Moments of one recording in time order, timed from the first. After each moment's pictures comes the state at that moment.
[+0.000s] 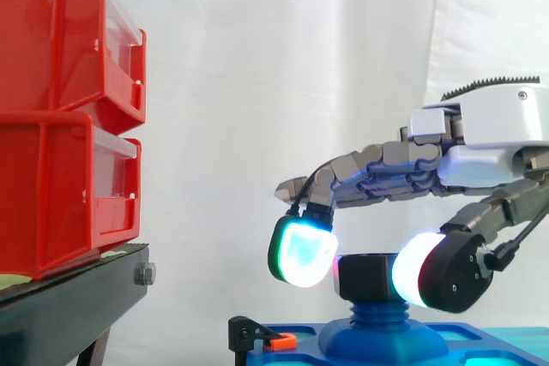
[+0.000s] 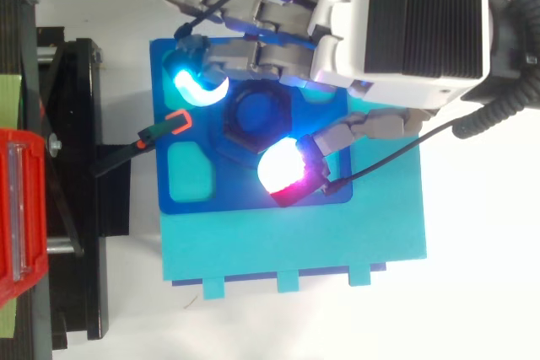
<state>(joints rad) 0.06 -2.15 -1.34 -2.80 -1.45 -1.38</state>
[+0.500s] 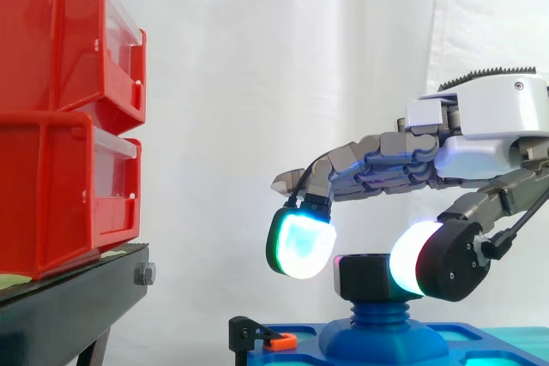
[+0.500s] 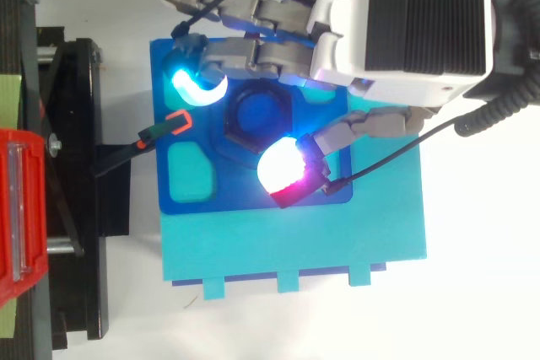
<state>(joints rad) 0.06 -2.15 -1.33 -2.82 -1.47 -1.38</state>
